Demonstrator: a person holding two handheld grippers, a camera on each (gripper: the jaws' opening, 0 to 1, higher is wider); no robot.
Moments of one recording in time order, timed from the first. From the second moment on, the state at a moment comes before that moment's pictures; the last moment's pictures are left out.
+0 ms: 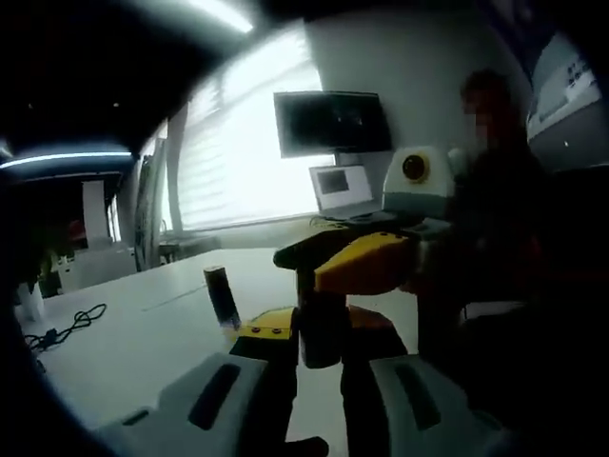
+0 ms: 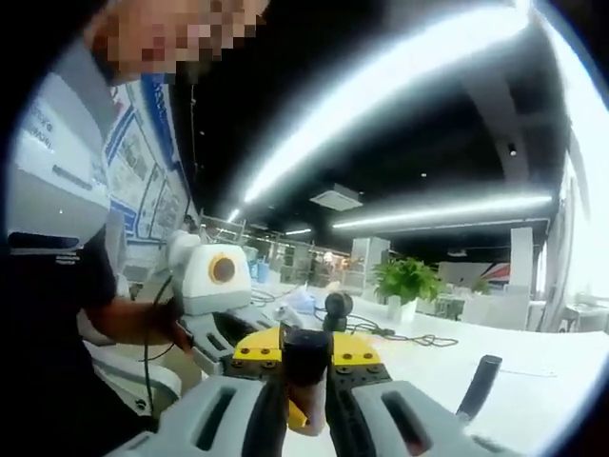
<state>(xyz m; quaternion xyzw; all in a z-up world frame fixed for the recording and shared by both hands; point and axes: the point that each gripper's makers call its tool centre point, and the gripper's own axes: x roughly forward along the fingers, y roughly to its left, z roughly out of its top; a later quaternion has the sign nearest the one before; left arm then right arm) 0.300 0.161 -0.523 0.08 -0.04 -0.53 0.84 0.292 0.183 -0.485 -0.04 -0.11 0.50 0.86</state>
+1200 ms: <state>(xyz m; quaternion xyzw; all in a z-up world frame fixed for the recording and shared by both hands) 0.264 0.155 -0.516 0.04 -0.01 -0.69 0.73 0.259 0.190 -0.478 0.02 -0.06 0.67 0.74</state>
